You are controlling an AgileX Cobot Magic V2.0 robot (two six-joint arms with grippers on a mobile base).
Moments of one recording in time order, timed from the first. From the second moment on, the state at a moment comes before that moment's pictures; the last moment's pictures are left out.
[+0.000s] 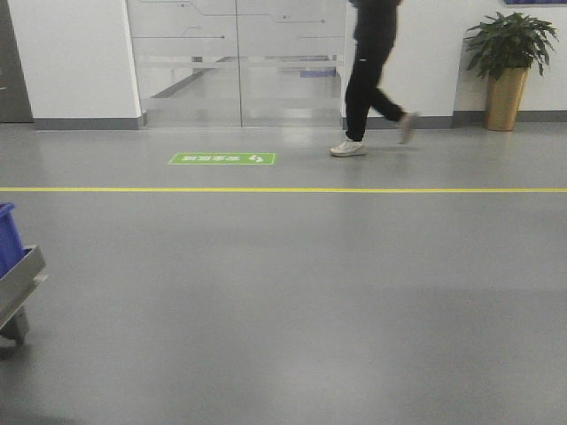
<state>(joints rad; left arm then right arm) -0.03 0.00 0.00 0.00 0.02 -0.02 -0.11 0.00 0.00 0.11 0.09 -0.06</state>
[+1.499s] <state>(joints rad) -0.03 0.00 0.00 0.00 0.02 -0.02 -0.11 0.00 0.00 0.11 0.09 -0.06</state>
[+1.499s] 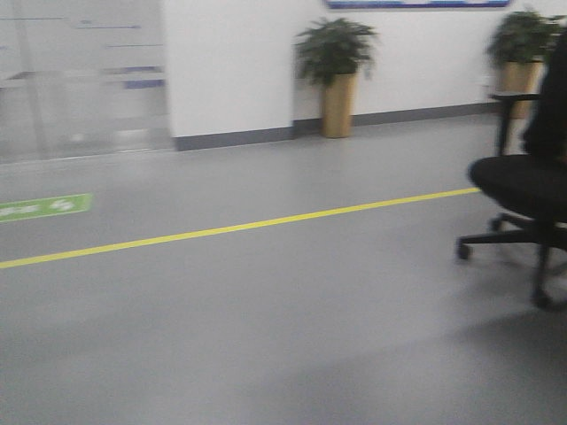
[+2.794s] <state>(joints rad) -0.03 0.00 0.00 0.00 0.02 -0.02 -0.11 0.00 0.00 0.11 0.09 -0.06</state>
